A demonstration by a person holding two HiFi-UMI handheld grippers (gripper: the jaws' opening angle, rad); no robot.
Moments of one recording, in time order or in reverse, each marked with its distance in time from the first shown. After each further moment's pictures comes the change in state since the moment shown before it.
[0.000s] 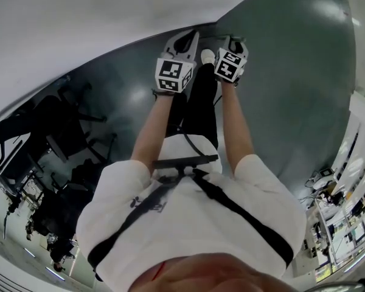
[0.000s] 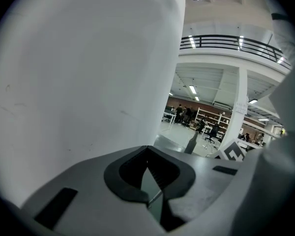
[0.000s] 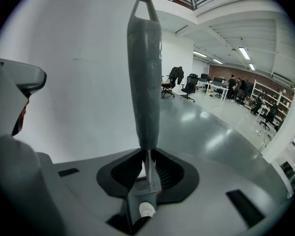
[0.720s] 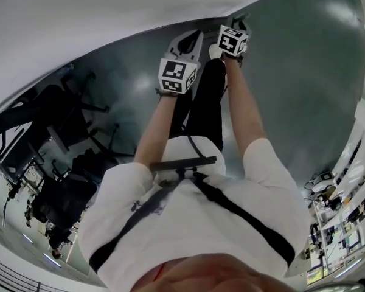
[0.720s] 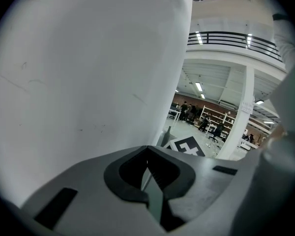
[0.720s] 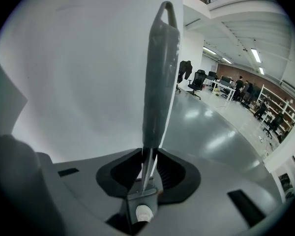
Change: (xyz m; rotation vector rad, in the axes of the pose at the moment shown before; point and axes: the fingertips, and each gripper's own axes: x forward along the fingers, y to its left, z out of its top) left arm -0.003 0.023 -0.033 -0.042 0.050 0.050; right arm 0.101 0.038 0.005 -0.078 0.056 0.032
